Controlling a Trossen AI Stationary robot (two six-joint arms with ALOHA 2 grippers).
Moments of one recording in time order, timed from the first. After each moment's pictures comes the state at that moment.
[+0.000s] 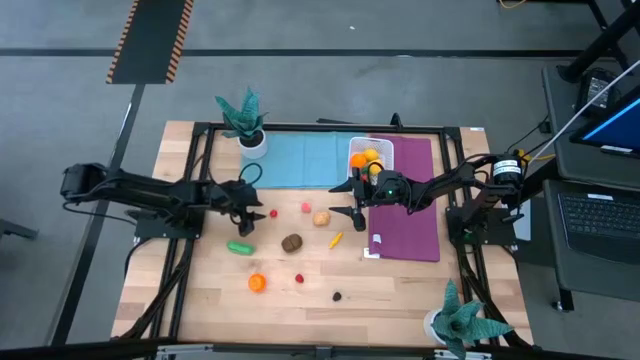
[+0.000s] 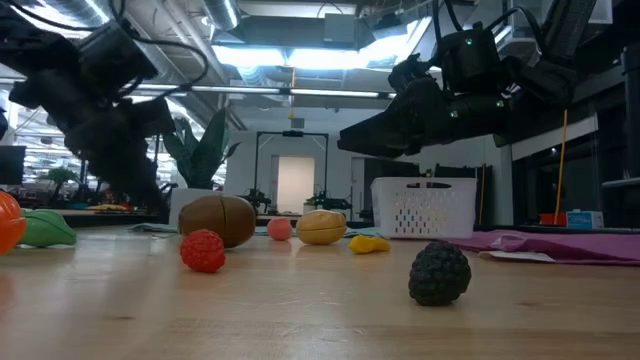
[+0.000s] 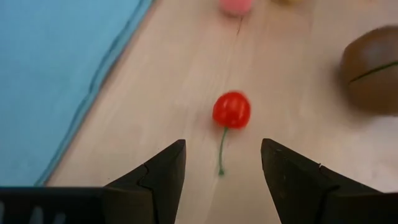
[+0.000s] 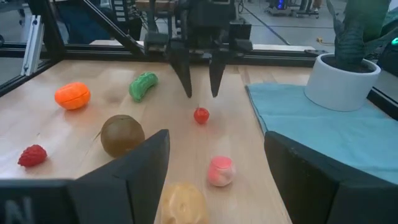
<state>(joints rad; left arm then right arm) 0.13 0.97 0.21 -0.04 -0.04 -0.26 -0.15 1.72 0.54 1.00 -0.18 -0.06</state>
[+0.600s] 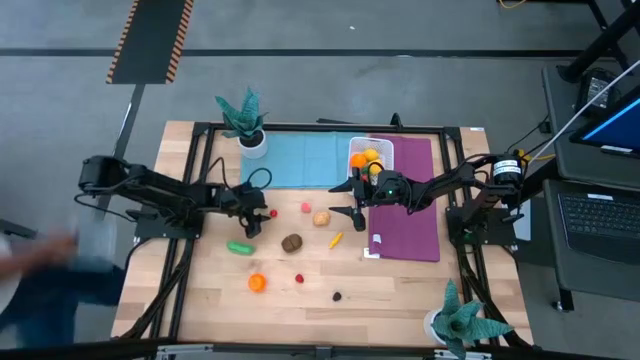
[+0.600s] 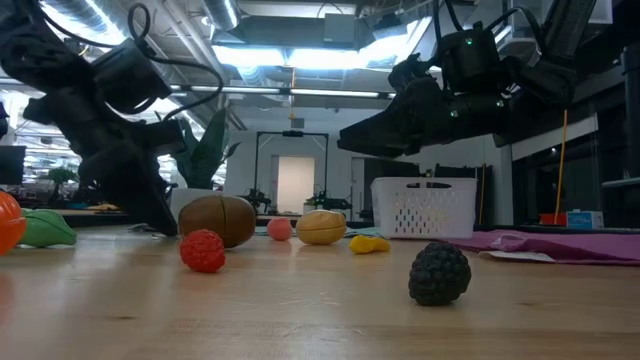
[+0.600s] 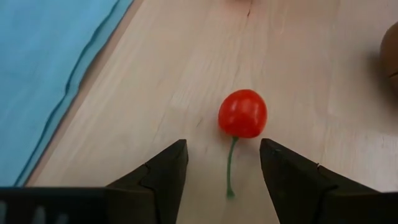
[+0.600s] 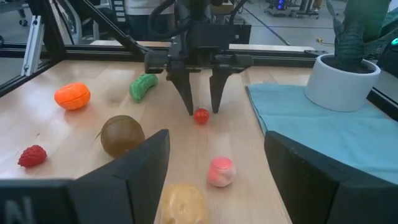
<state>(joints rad) 0.10 1.23 0.21 0.16 -0.07 -0.25 -0.15 1.72 0.54 1.00 -0.18 -0.06</state>
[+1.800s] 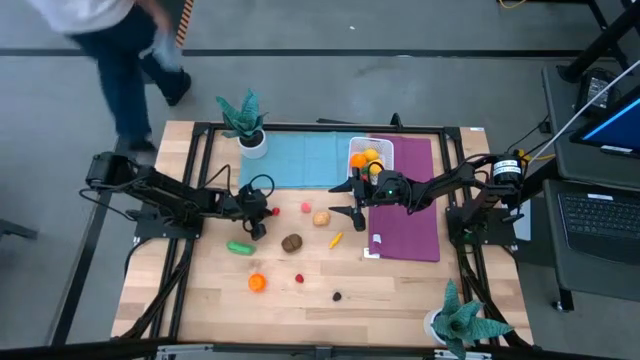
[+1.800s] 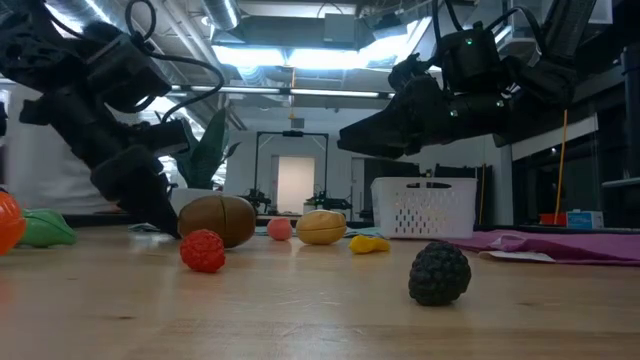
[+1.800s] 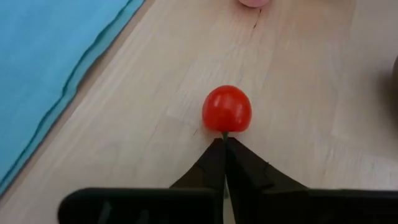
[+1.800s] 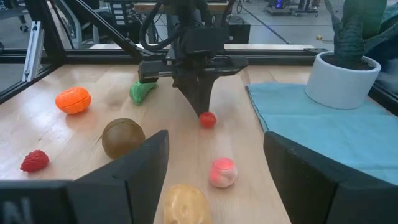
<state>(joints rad) 0.00 1.31 0.21 0.21 -0.20 -0.39 -0.15 1.71 0.54 1.00 -0.18 -0.03</state>
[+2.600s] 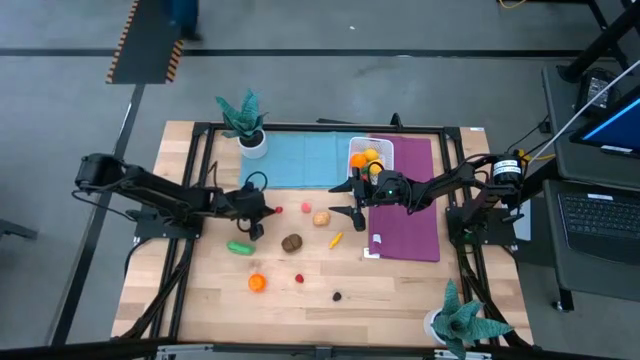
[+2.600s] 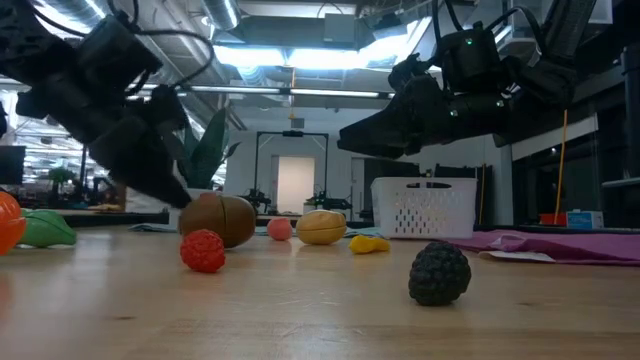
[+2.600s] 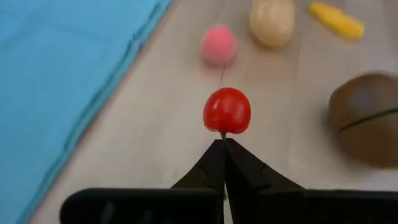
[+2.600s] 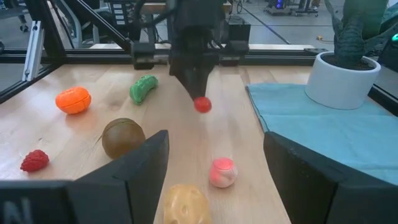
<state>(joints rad) 0.00 1.16 0.20 0.29 -0.21 -0.28 -0.15 1.71 0.54 1.00 -0.18 -0.03</state>
